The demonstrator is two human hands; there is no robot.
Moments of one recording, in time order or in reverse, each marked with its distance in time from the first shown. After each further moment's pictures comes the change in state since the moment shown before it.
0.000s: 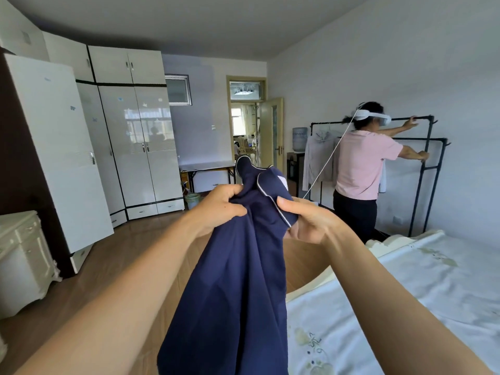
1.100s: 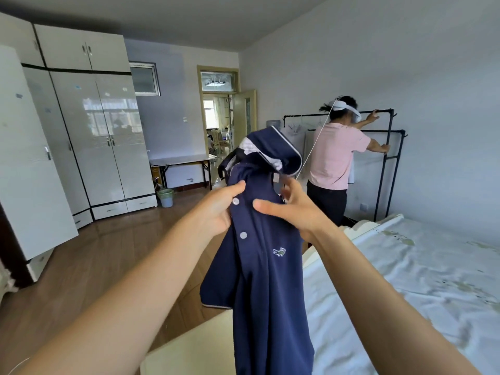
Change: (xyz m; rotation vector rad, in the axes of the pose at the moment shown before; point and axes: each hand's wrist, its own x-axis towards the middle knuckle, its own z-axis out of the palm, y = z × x) left_hand 0.004 0.018 0.048 -0.767 0.067 -0.398; right_hand -0.033 0.006 0.021 -0.314 0.503 -0.236
